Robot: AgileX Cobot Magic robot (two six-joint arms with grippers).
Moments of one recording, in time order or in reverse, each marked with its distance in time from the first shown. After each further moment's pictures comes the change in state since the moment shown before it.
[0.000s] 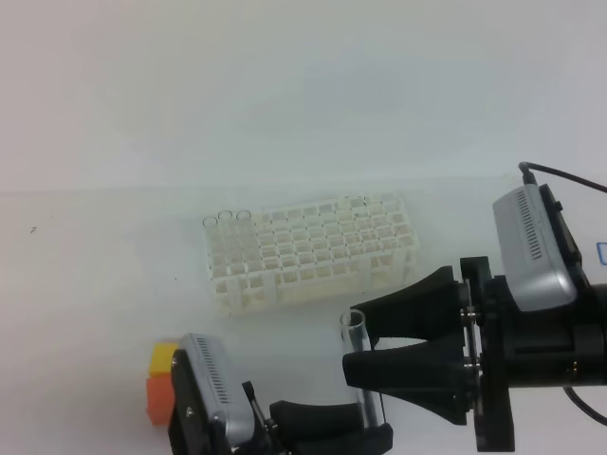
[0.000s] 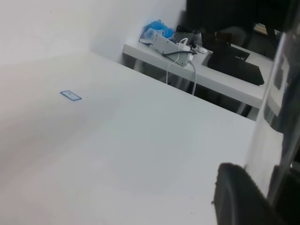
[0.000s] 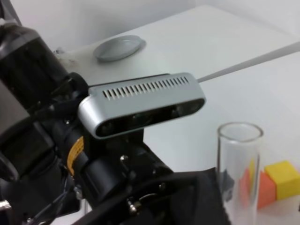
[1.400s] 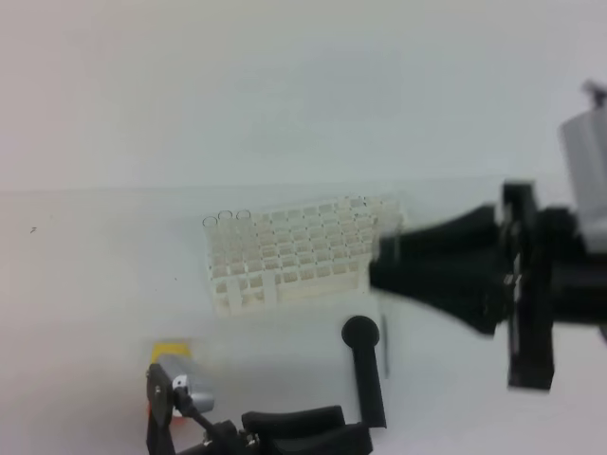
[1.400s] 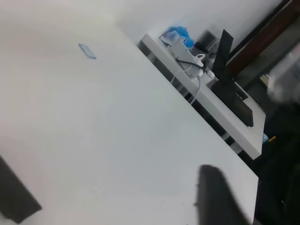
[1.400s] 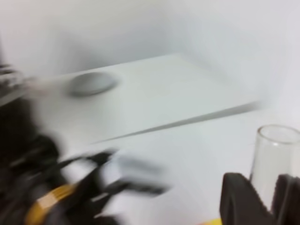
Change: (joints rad) left arm 0.000 0.000 0.049 -0.092 0.001 -0.318; right arm -0.039 -0.087 -0.064 0.010 -0.071 -0.009
